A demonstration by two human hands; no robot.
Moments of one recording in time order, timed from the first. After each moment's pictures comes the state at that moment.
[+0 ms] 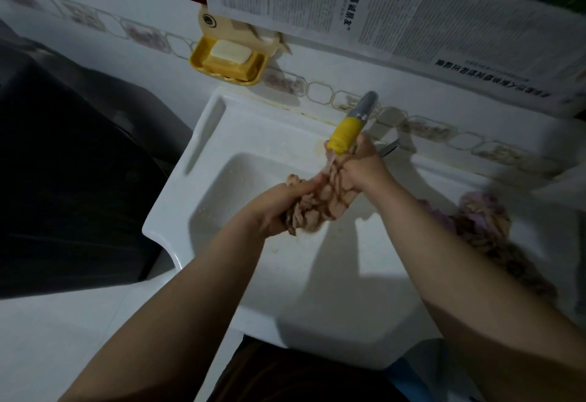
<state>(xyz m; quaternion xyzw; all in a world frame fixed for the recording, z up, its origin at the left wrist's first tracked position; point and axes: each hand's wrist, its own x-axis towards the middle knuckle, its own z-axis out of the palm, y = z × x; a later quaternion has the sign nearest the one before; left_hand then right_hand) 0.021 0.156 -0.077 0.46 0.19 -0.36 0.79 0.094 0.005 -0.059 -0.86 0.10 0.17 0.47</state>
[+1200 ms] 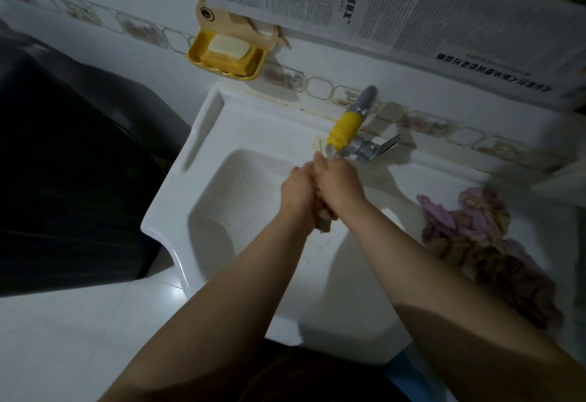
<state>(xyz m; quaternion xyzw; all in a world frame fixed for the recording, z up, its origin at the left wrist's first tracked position) 0.026 0.105 -0.072 0.54 0.38 -0.18 0.73 0.049 0.043 -0.042 -0.92 0.08 0.17 0.35</state>
